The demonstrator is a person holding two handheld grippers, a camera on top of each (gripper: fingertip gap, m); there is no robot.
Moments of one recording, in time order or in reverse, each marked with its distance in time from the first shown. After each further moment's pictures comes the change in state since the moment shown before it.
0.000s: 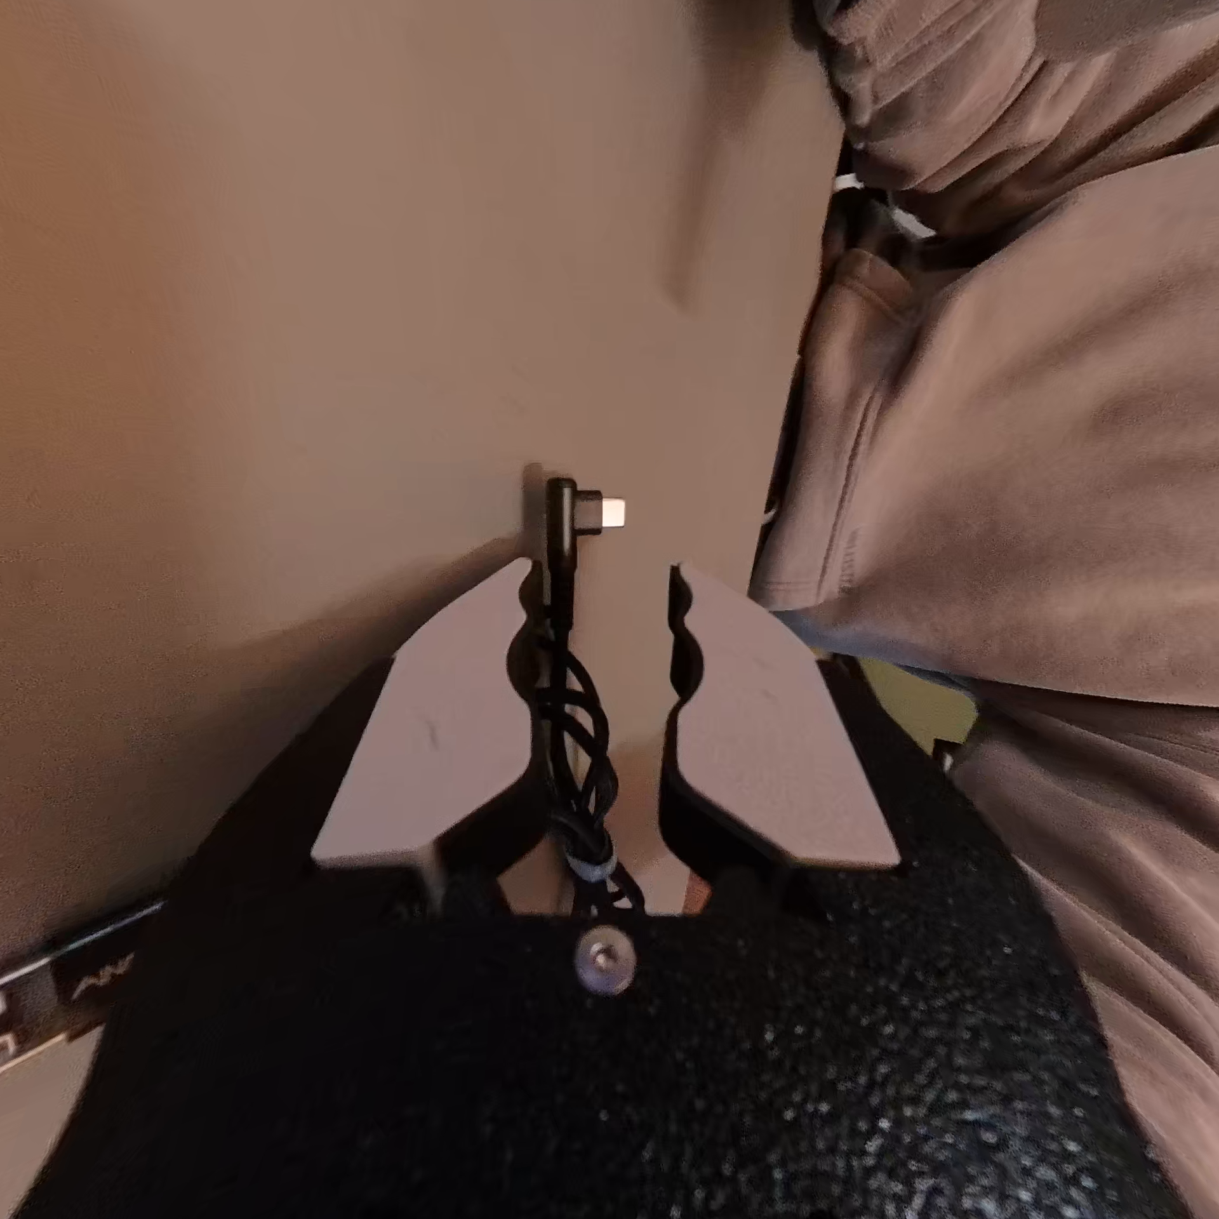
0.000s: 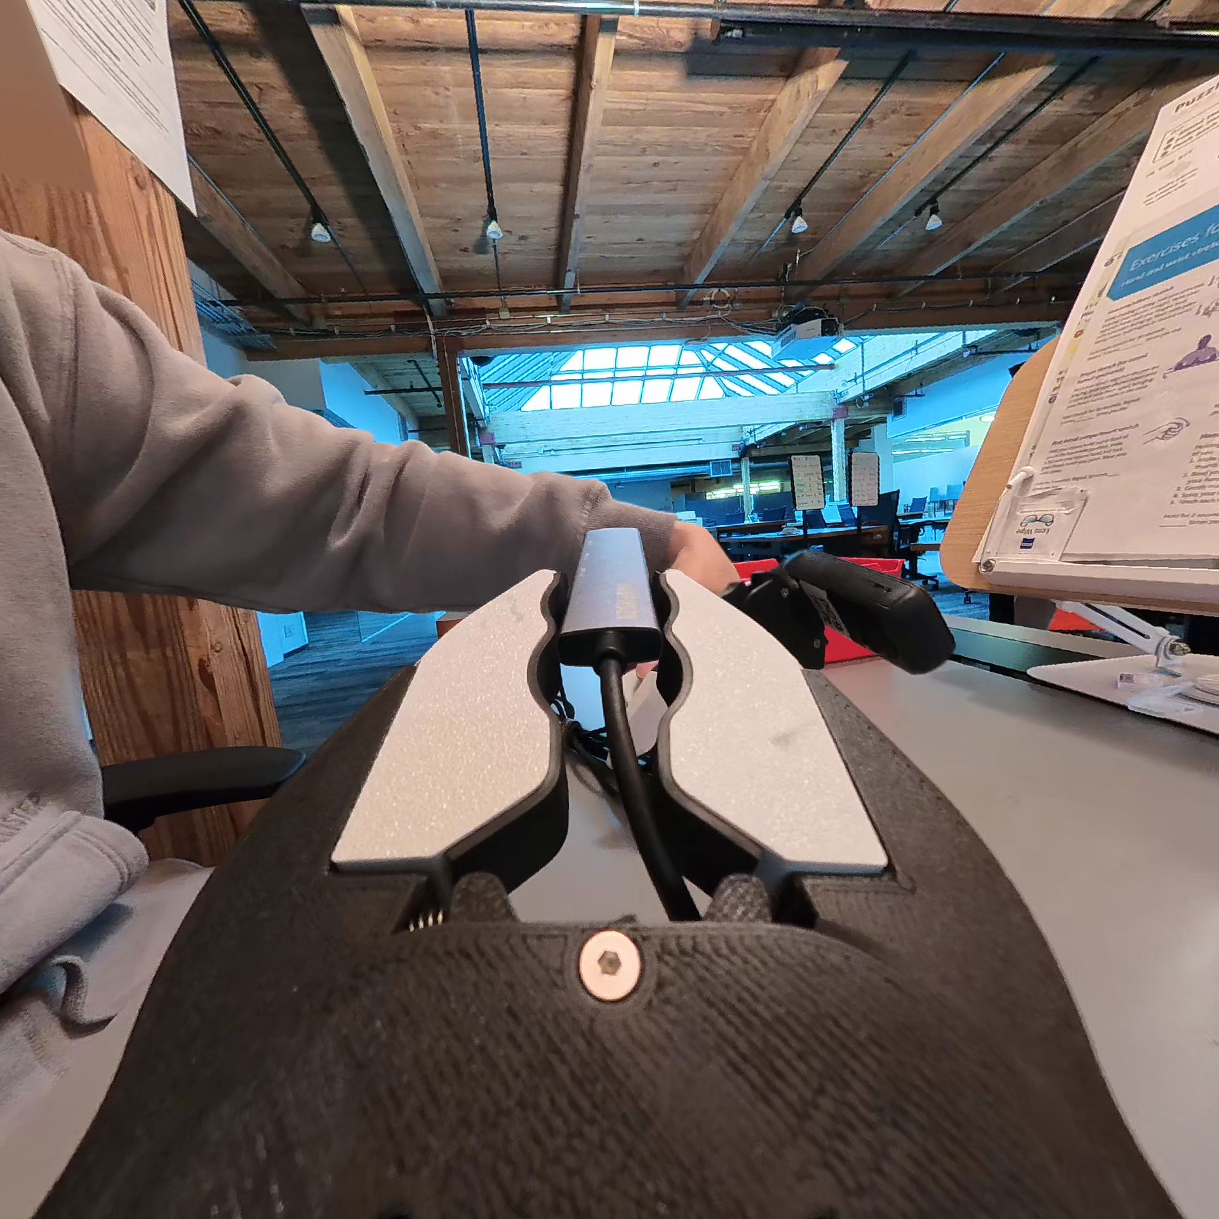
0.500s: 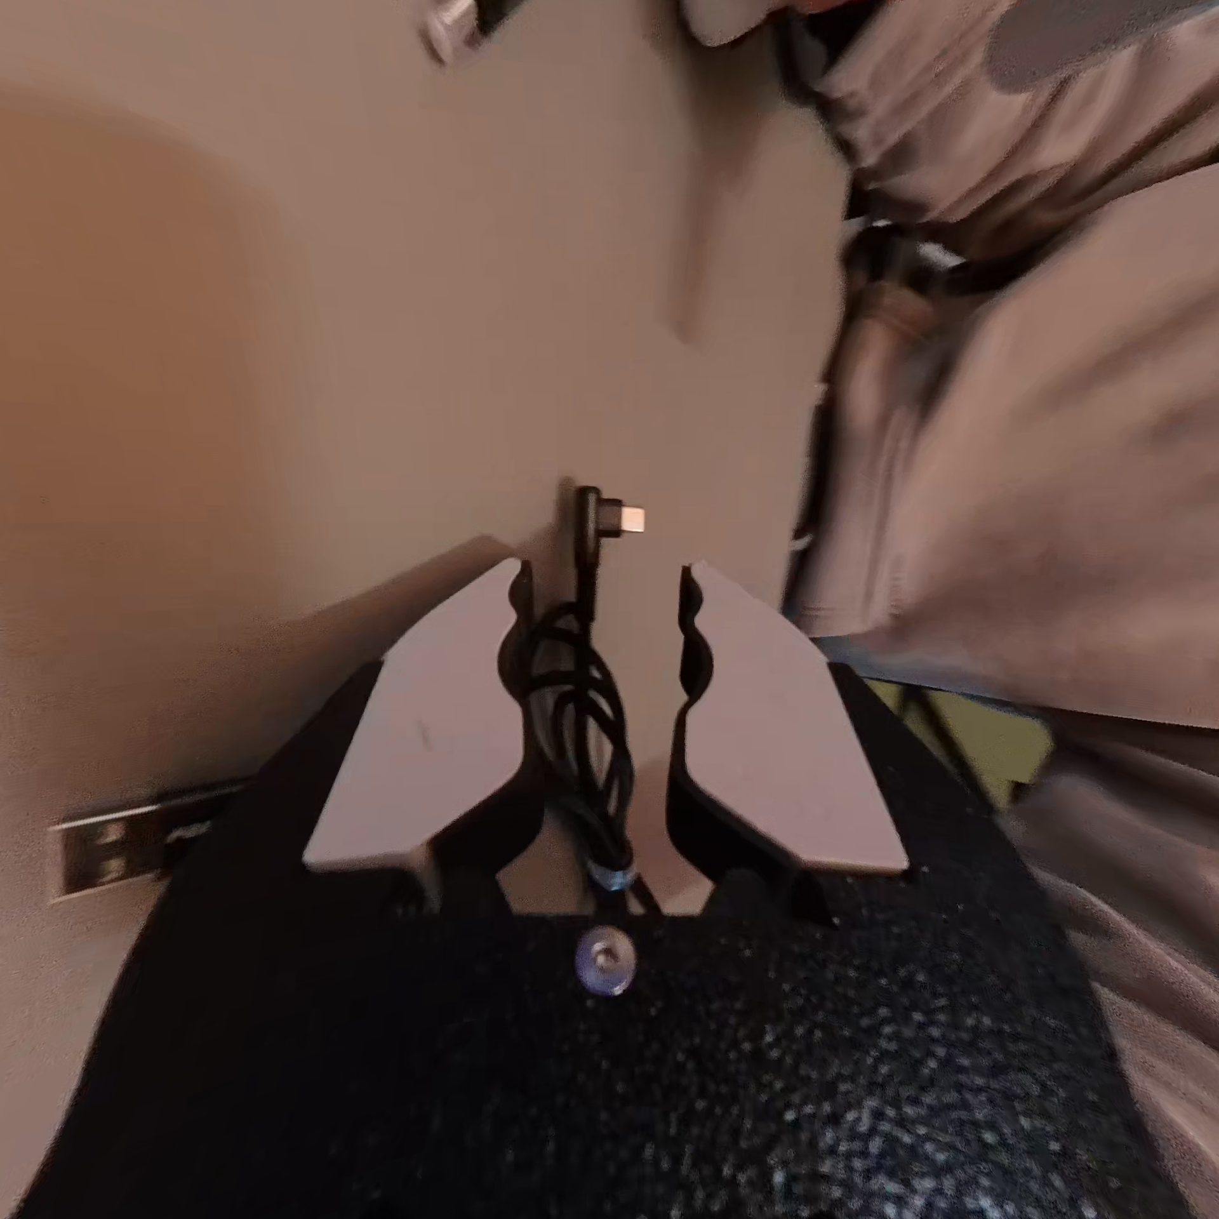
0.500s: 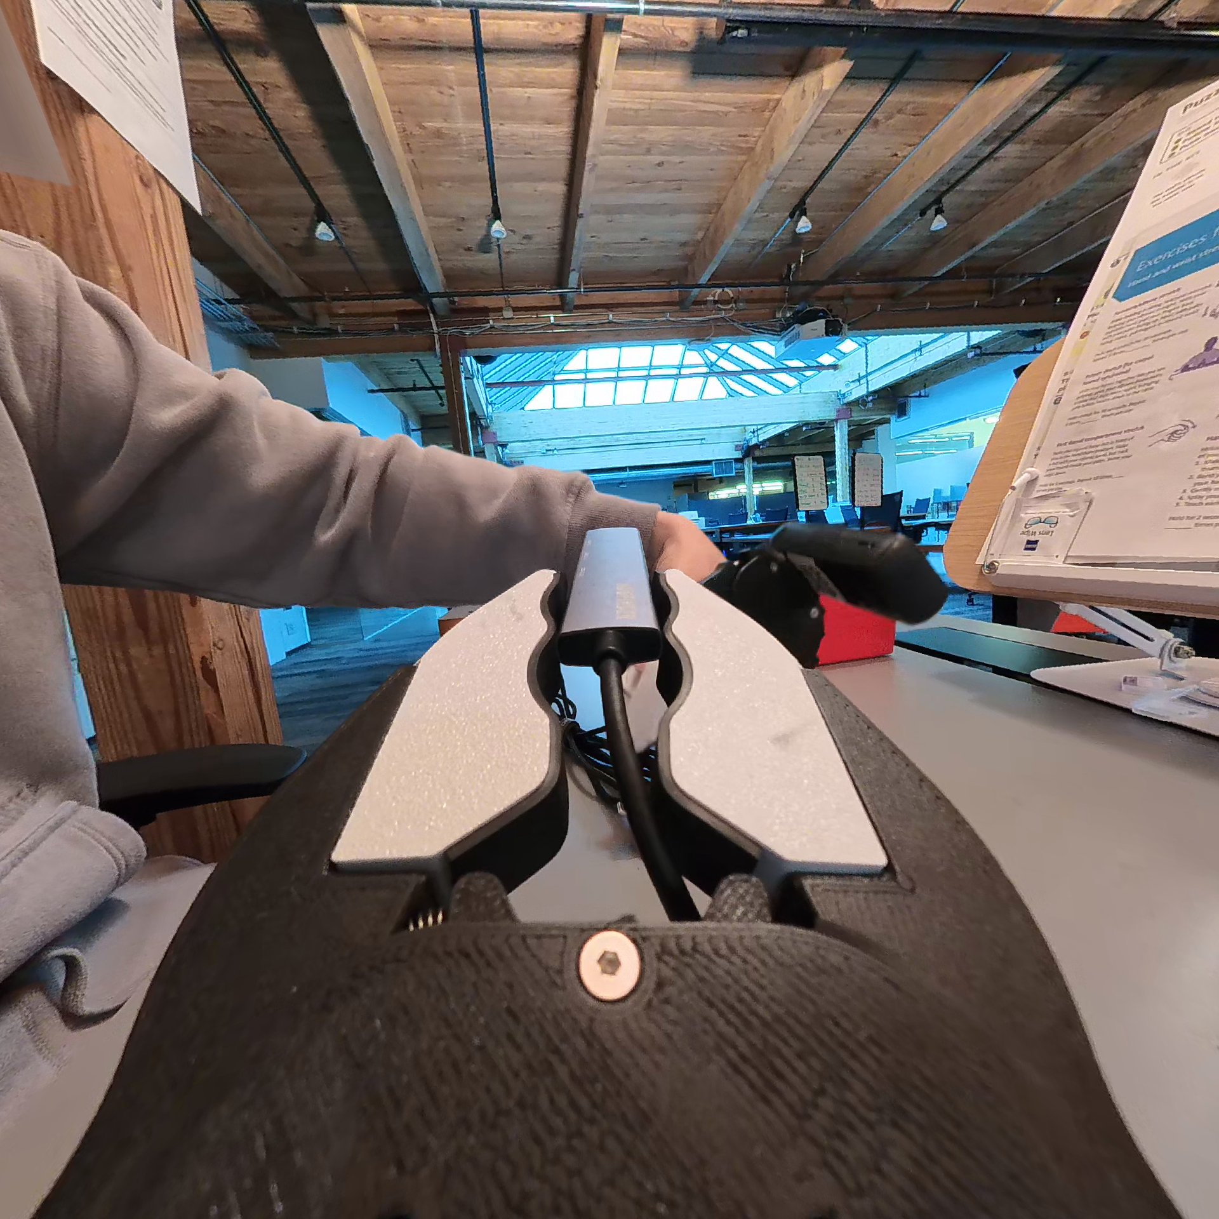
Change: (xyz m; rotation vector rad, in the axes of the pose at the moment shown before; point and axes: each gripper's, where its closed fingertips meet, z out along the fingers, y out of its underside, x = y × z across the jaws) left arm -0.003 -0.006 -0.008 0.055 -0.129 0.075; right arm 0.001 0.006 0.000 0.003 -0.005 -0.009
